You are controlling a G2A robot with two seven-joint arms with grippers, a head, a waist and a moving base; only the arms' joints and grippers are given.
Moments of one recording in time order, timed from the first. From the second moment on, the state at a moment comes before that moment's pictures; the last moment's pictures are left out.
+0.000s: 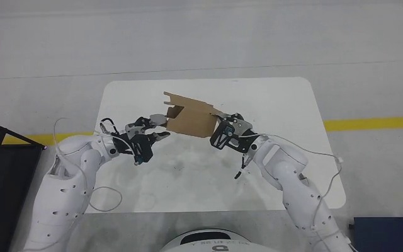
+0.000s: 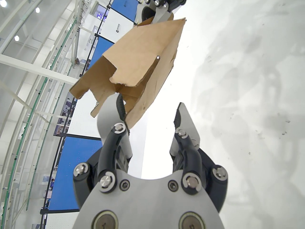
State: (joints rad) left arm 1.46 -1.02 -1.49 -1.79 2.33 -0.65 0.76; right arm -1.52 -1.26 1.23 -1.99 -1.90 -0.48 0.19
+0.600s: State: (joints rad) left arm 1.45 -1.01 -1.47 -1.72 2.21 -0.63 0.72; right arm -1.50 -1.25 1.21 -1.98 -1.92 -0.43 0.17
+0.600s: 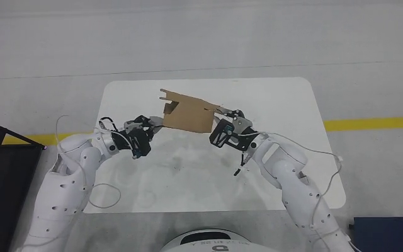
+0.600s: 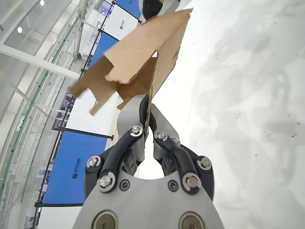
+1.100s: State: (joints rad) left arm 1.51 -1.06 -1.41 -1.64 1.42 -0.73 0.15; right arm -1.66 -1.24 1.33 -2.04 -1.29 -0.64 -0.02
